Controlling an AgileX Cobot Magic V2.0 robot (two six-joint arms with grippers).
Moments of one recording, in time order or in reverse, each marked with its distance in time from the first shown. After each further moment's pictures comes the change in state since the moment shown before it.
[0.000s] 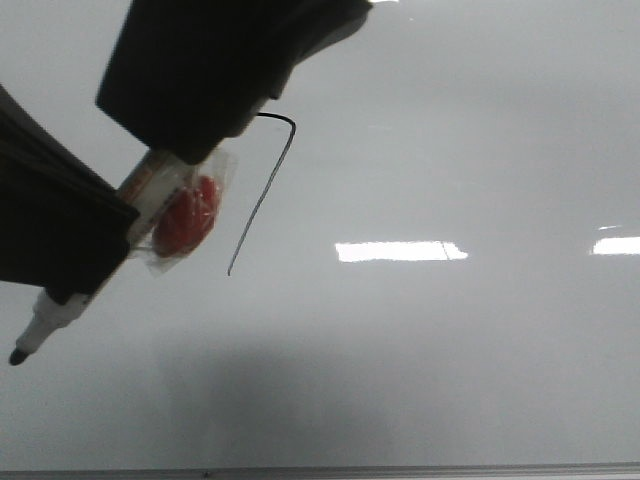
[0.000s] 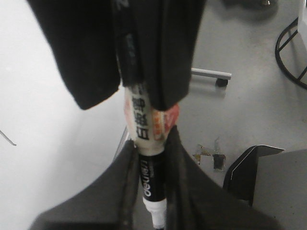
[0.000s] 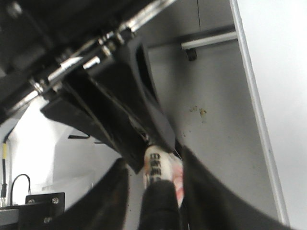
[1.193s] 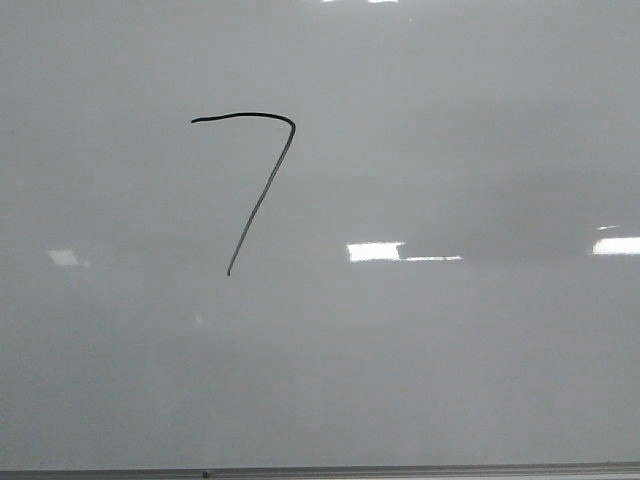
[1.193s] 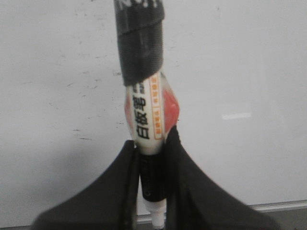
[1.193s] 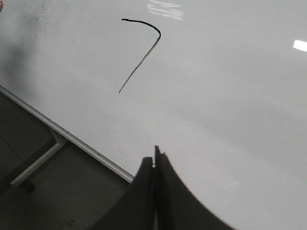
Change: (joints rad) left arm 1.025 0.061 0.000 0.001 -0.042 -0.214; right arm -0.525 -1.007 0.754 -0.036 -0.425 0.210
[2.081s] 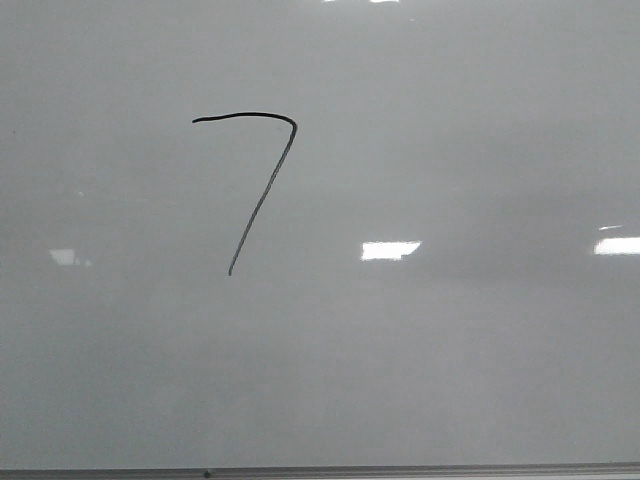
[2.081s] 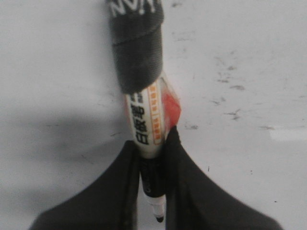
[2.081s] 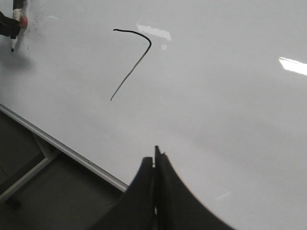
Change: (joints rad) left arm 0.004 0.427 -0.080 -0.019 -0.396 -0.001; right arm -0.004 -0.080 0.062 0.000 -0.042 0.000
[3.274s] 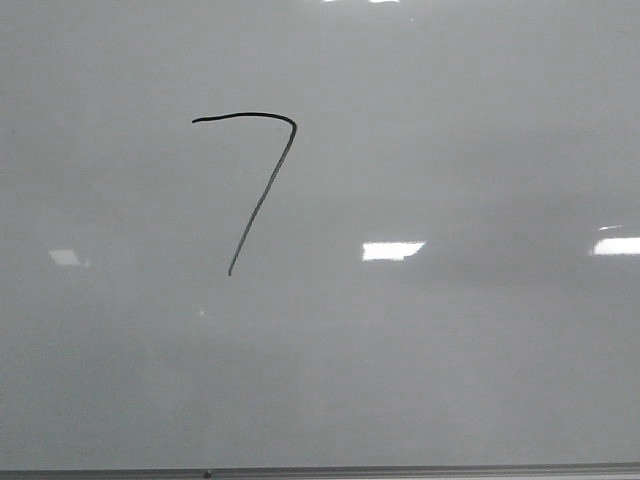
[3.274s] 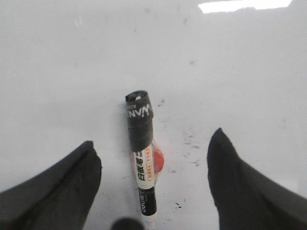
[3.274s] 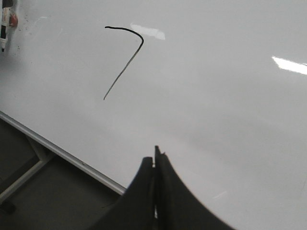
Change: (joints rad) left arm 0.000 -0.317 -0.012 0.002 0.116 0.000; right arm 0.000 0.000 0.020 0.000 -0.037 0.000
